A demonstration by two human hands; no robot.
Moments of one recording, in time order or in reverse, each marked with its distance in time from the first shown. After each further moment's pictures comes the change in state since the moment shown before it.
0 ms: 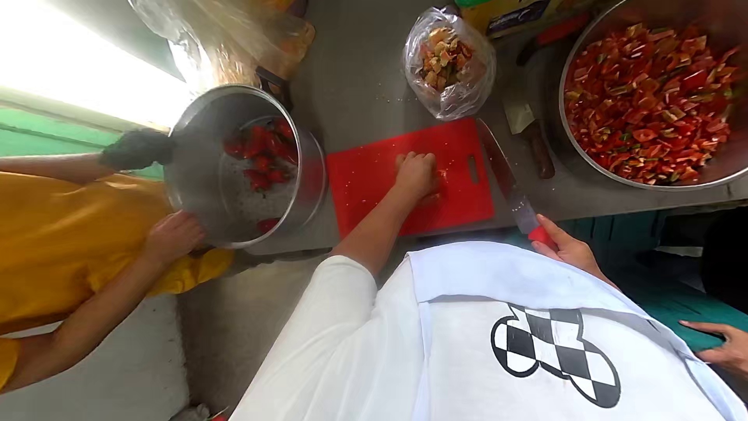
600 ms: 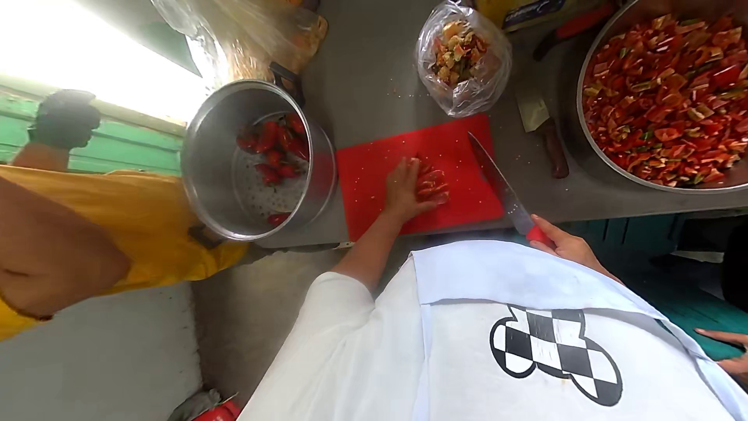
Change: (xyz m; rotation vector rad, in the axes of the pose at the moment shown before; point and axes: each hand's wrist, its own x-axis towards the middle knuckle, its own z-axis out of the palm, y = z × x) left_hand -0.055 -0.058 0.059 -0.198 0.262 -0.089; right_hand 0.021 -0.010 0.001 0.006 -0.220 0.044
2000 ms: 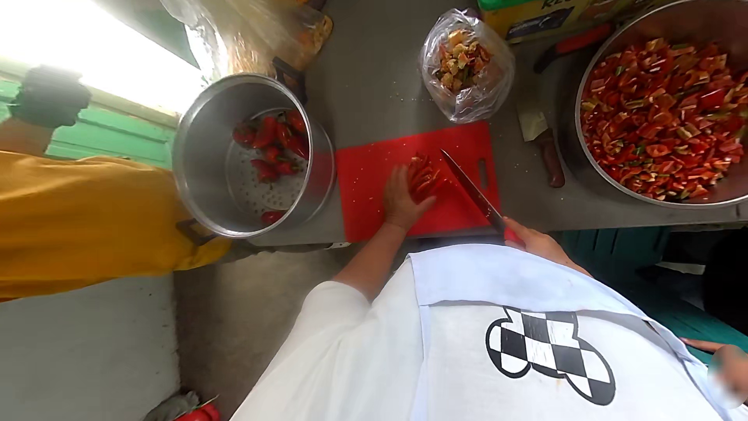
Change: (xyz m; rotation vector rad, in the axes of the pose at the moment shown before) left_hand -0.016 0.016 0.007 -0.120 0.214 -0.148; right_hand 0.038 -0.013 0.017 -0.145 -0.175 -0.025
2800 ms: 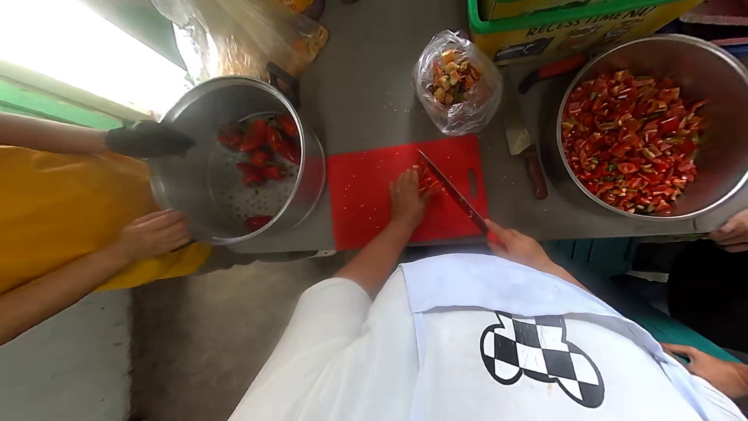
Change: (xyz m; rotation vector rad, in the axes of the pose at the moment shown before) left_hand 0.026 0.022 0.027 0.156 -0.111 0.036; right_hand 0.010 -0.015 -0.002 -0.149 0.128 -0.161
